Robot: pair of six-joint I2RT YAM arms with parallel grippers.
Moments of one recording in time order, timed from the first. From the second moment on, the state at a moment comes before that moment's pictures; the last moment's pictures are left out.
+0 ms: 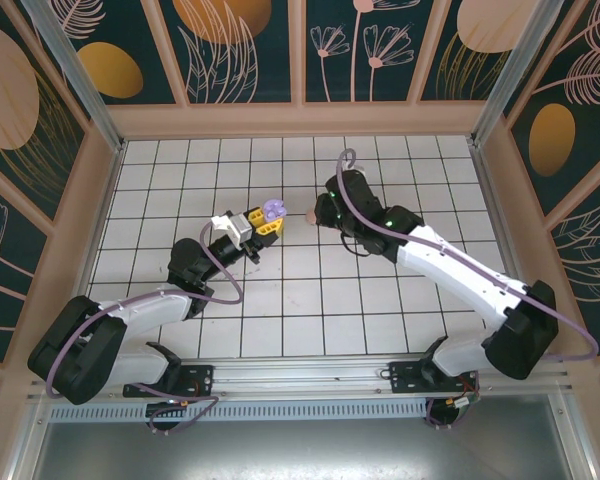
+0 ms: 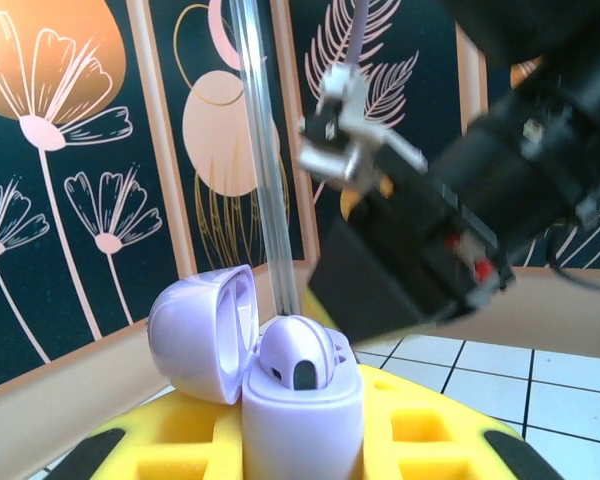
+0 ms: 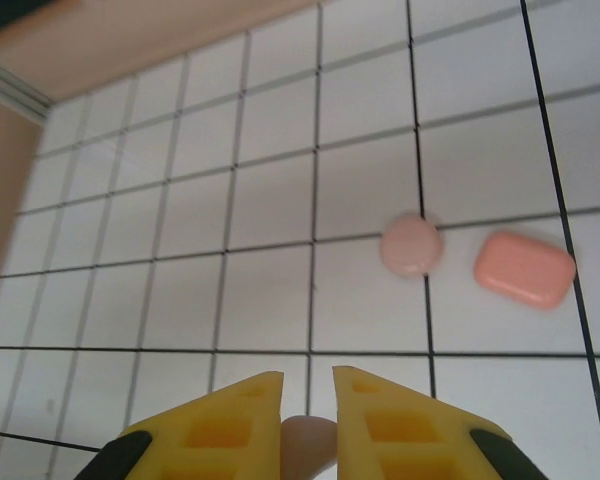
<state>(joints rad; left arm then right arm) -0.57 1.29 0.41 1.19 0.46 -0.02 0.79 1.36 1.24 -0.52 0.25 0.74</state>
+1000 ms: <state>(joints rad) -0.57 1.39 0.54 1.16 0.48 -0.11 0.93 1.30 1.33 -0.35 0.22 0.62</state>
